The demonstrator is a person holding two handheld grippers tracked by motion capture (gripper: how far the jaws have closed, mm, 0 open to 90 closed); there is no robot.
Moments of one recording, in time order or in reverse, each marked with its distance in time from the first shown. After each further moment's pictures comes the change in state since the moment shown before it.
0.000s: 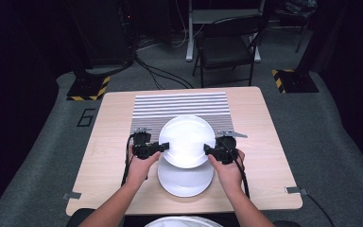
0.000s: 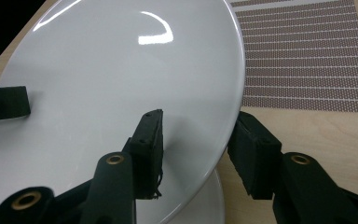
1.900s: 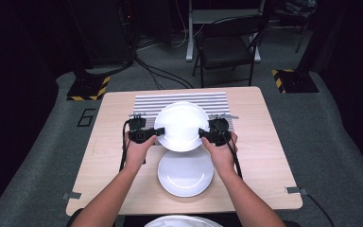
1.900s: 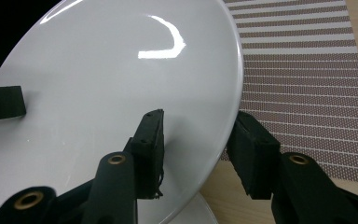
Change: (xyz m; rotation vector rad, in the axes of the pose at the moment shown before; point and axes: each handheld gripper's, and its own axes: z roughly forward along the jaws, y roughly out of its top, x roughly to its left) left arm 0.019 0.044 0.002 -0.045 0.016 -0.059; right arm 0.013 0.050 0.023 -0.020 -0.022 -0.034
